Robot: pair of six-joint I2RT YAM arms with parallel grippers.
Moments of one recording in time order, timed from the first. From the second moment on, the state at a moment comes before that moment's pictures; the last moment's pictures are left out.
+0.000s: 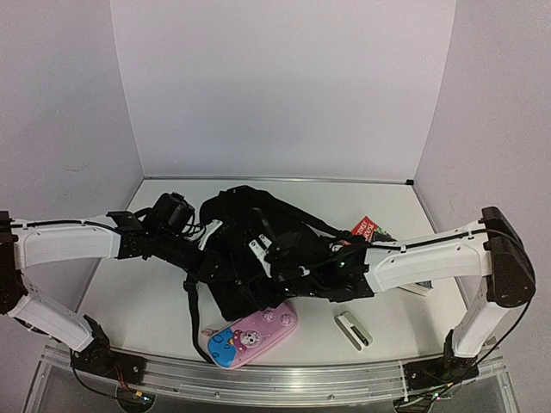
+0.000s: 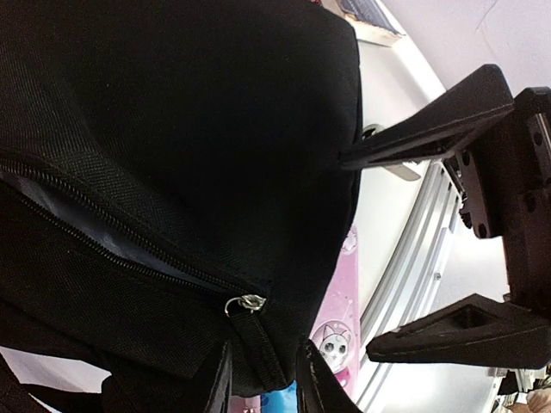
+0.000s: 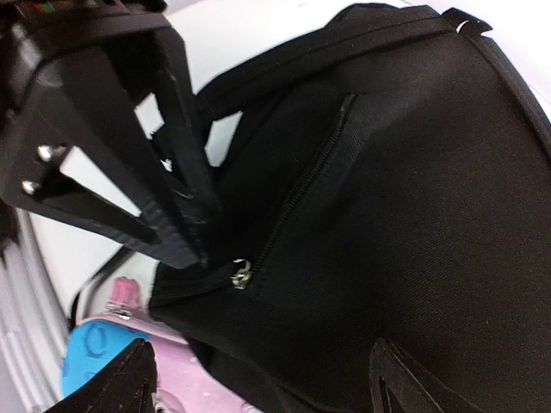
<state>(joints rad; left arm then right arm) -0.77 1.34 0.85 -0.34 0.50 -0.23 1.23 1.74 1.18 -0.13 0.26 0.23</state>
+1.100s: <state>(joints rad) -0.80 1.52 0.89 -0.39 0.47 -0.18 1.25 1.88 1.17 -0.14 0.43 0.08</state>
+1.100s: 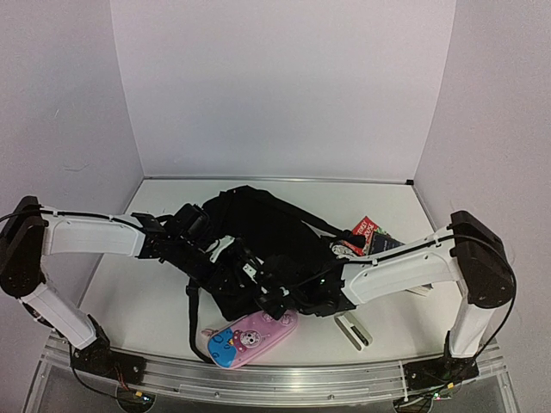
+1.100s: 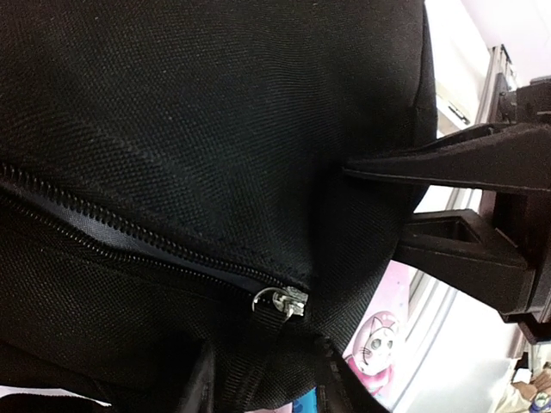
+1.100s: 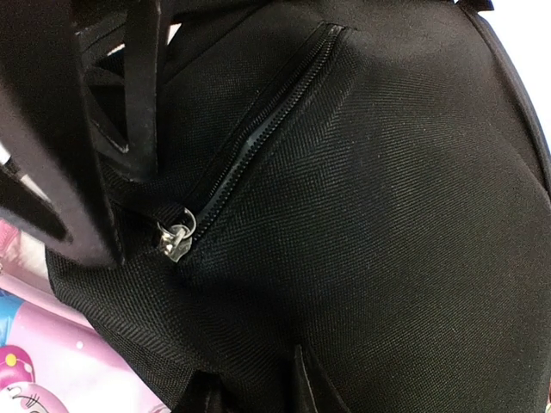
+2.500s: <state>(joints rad) -0.54 1.67 1.18 -0.47 0.19 -0.20 1.27 1.82 1.09 -0.05 0.45 0.22</state>
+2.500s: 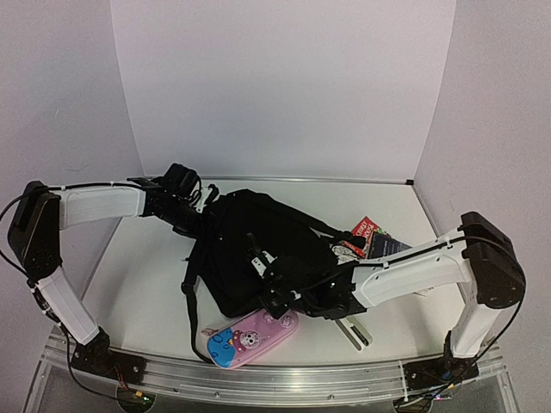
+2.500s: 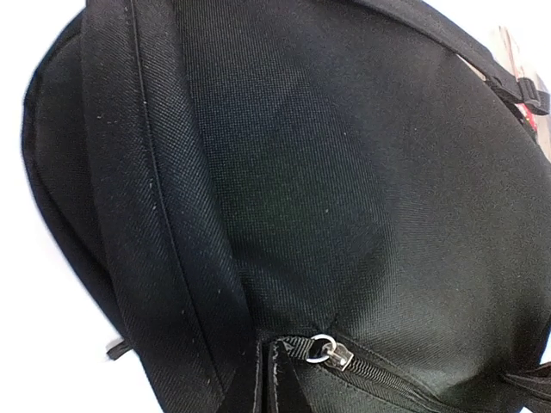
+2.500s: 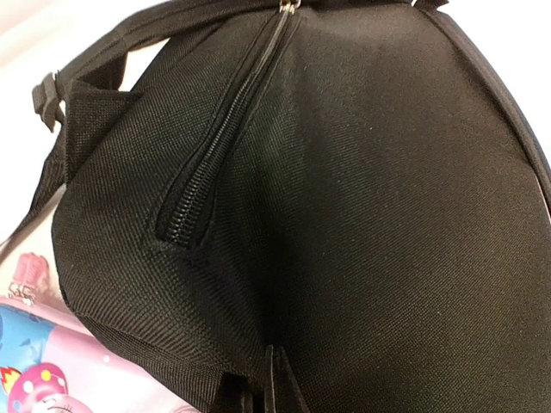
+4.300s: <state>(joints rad) -0.17 1.75 1.37 -0.26 0.61 -0.56 1.01 1.42 1.04 -0.19 0.47 0.50</state>
